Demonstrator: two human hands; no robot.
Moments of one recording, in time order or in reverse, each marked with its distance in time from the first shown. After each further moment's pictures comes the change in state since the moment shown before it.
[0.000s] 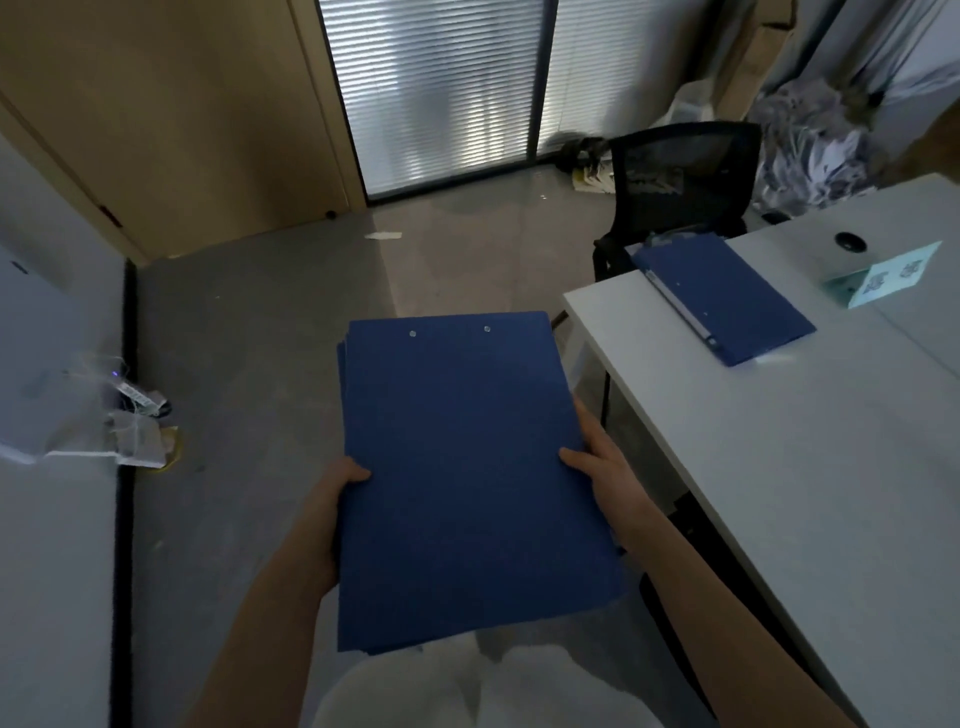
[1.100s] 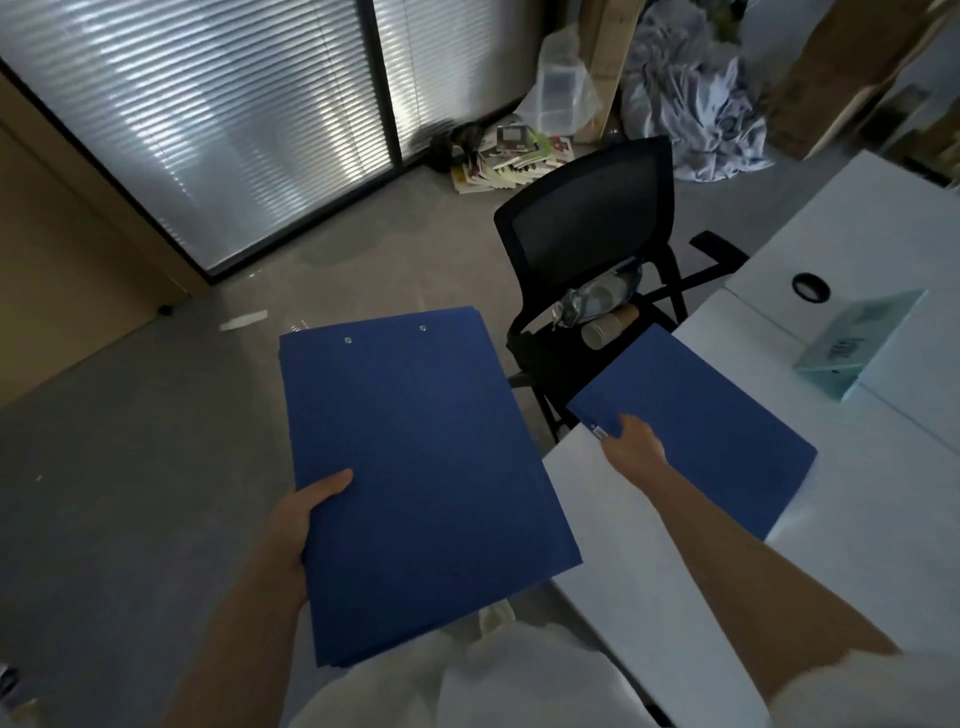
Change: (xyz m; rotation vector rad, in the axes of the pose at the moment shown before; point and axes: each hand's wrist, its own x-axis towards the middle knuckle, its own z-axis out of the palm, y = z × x) left_hand 0.354 0.289 0.276 0.216 -0.106 -0.074; right_hand 0.418 -0.048 -0.311 -0.641 0.588 0.586
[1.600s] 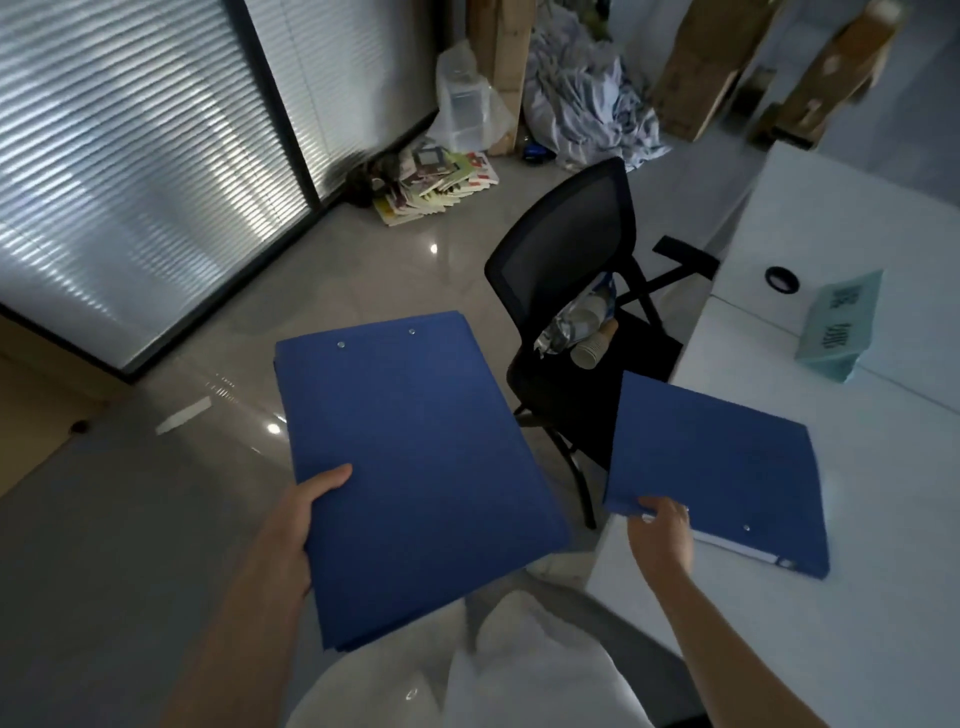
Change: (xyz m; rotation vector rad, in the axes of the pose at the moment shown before) left_hand 0.146 0.170 -0.027 0.147 -0.161 -0.084; right_hand -0.032 -0.068 0.092 0.301 0.426 0.386
